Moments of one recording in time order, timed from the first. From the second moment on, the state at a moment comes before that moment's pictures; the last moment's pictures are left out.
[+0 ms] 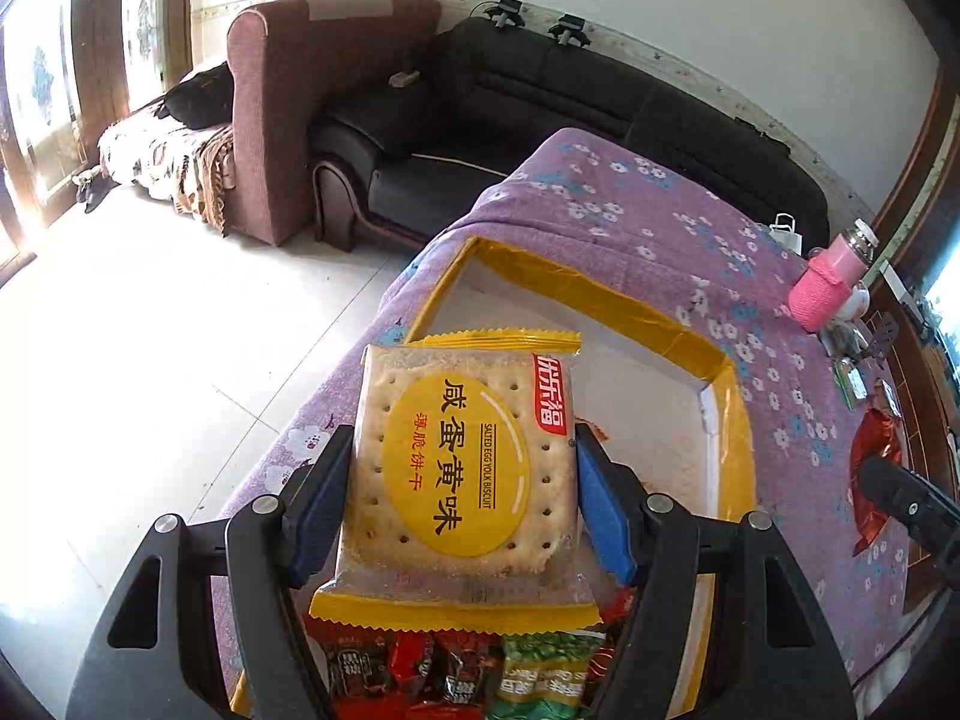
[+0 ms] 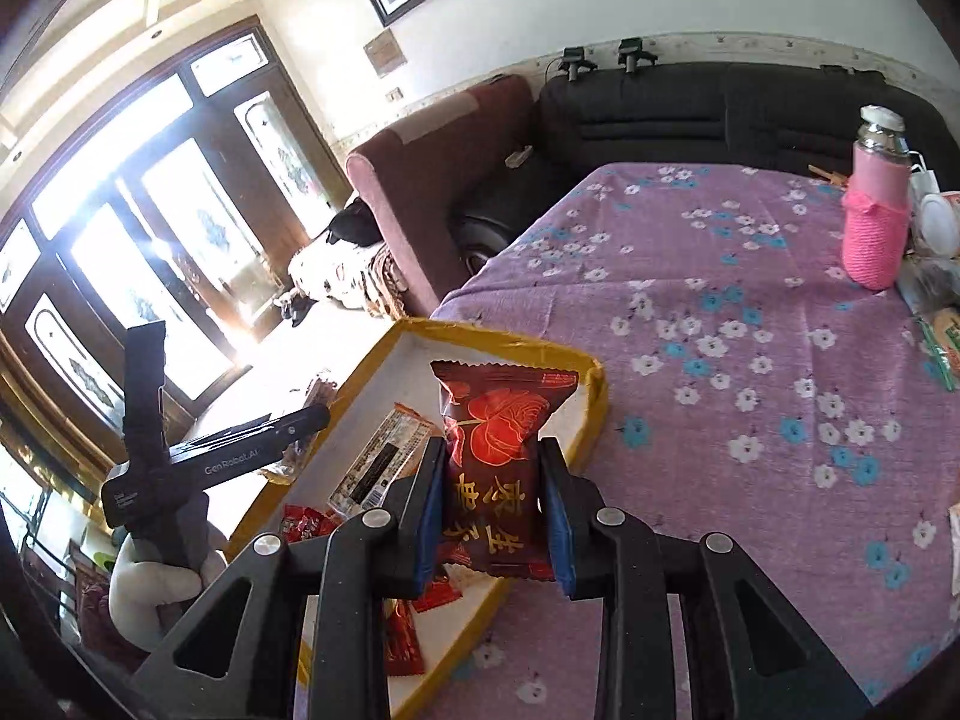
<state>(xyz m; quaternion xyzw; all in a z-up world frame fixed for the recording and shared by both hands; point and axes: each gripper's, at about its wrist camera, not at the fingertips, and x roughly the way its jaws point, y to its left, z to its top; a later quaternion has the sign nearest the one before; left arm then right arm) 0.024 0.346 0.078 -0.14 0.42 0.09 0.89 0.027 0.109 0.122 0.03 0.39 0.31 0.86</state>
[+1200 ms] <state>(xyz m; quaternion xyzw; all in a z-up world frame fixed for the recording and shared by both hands) -0.124 0.237 0.140 -0.06 0.26 0.17 0.95 -0.078 0.058 0.083 0.02 0.32 0.26 0.91</state>
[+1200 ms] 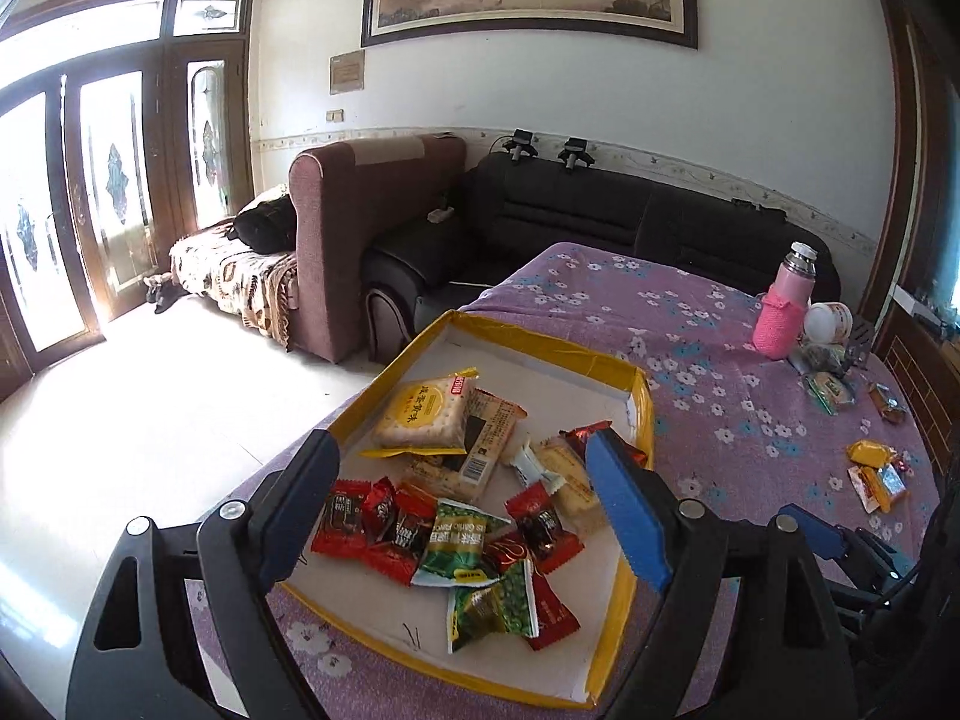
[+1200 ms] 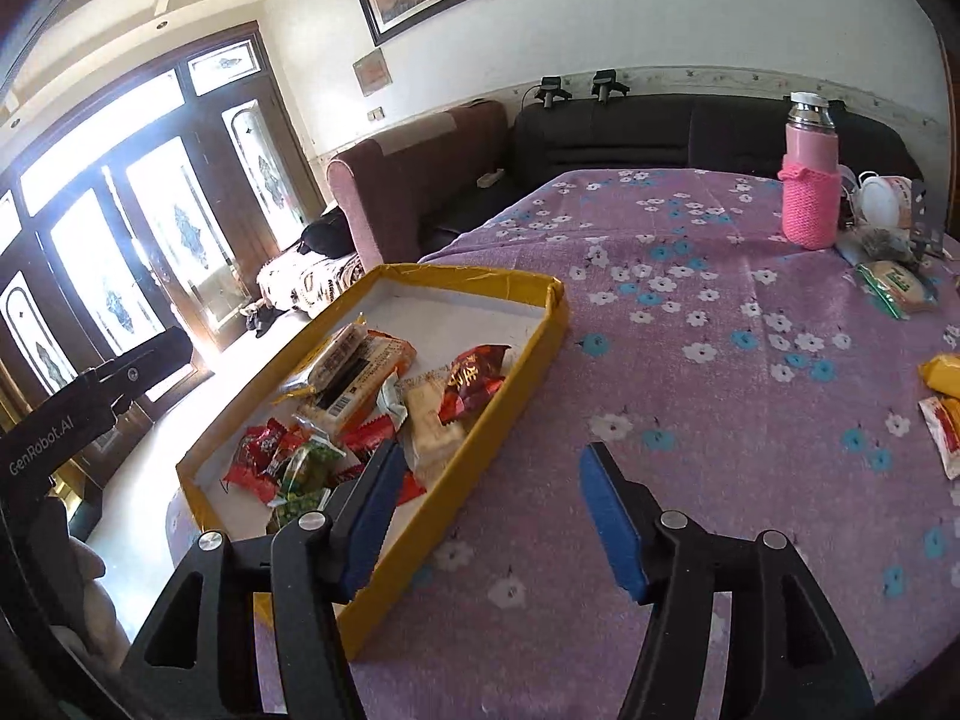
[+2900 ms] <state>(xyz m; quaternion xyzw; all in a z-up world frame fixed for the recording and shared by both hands) -0.102 0.147 0.092 -0.06 0.36 0.02 0.93 0.136 -0.239 0.045 0.15 0.43 -0.01 0.89</state>
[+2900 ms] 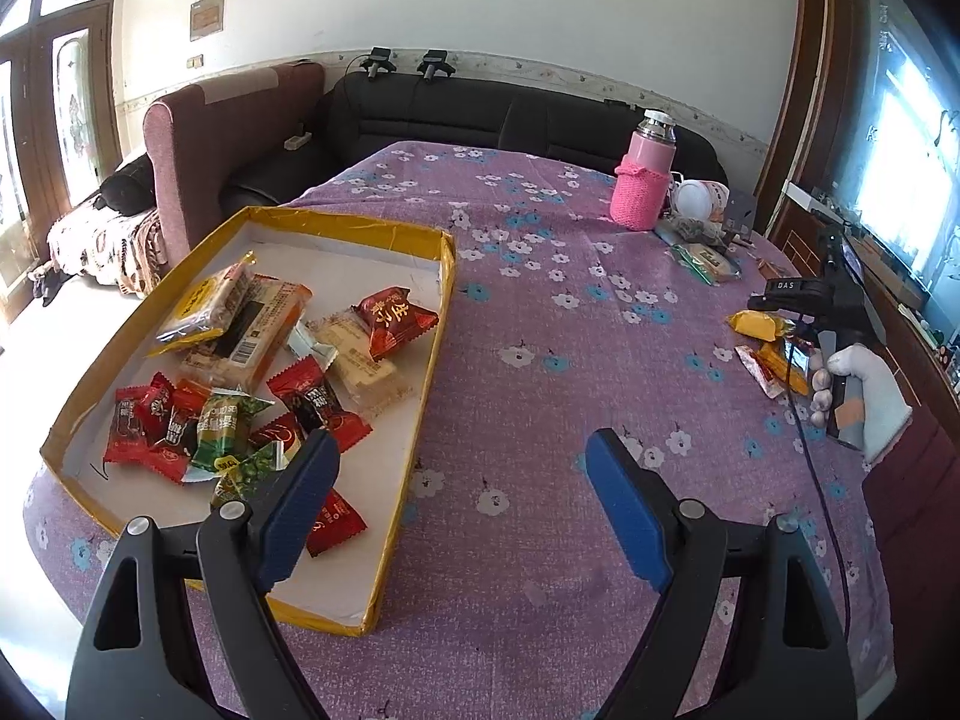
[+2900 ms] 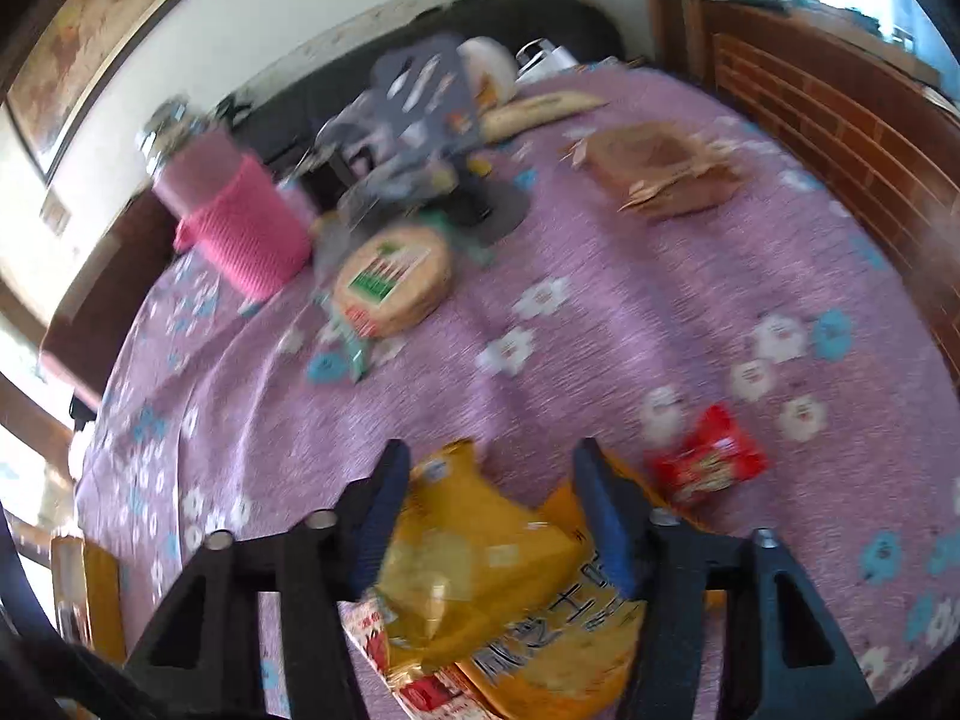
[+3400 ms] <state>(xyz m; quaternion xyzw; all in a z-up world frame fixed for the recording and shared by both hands) -0.101 0.141 0.088 -0.07 0.37 -0.02 0.93 0.018 -0.106 0.063 0.04 0.44 0.34 0.83</state>
